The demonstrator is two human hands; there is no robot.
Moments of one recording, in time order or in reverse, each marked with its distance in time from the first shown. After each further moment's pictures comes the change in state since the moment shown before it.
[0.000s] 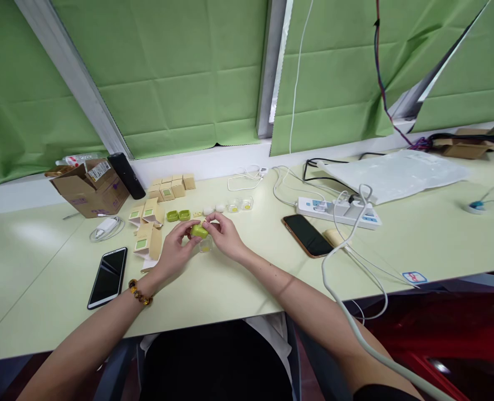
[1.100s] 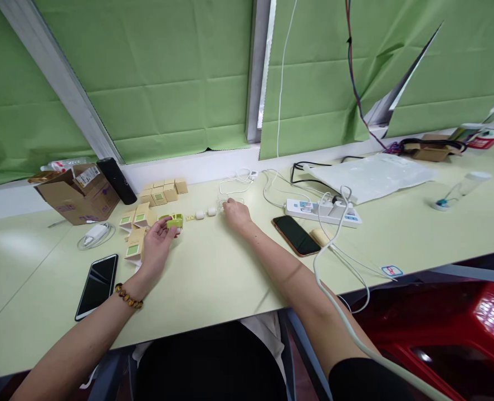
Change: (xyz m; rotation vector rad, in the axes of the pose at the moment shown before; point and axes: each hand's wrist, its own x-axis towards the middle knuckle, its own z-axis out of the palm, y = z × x) left_hand 0.014 -0.015 -0.008 -0.443 0.326 -0.261; right_hand 0.065 0.010 -0.077 -1.470 -0.078 0.222
